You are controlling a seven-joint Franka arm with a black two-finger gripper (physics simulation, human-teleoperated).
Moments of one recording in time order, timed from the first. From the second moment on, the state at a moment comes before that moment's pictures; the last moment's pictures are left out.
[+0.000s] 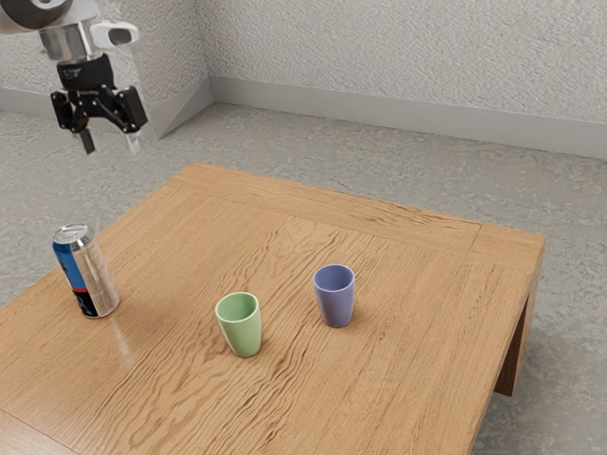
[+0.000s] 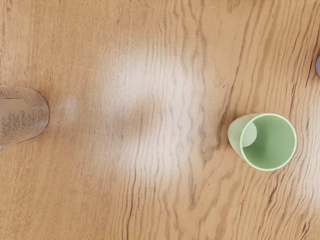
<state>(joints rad) 0.11 0.00 0.10 -1.52 -0.06 1.45 0.02</state>
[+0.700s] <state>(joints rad) 0.02 0.16 0.10 -1.58 -0.06 1.64 0.02</state>
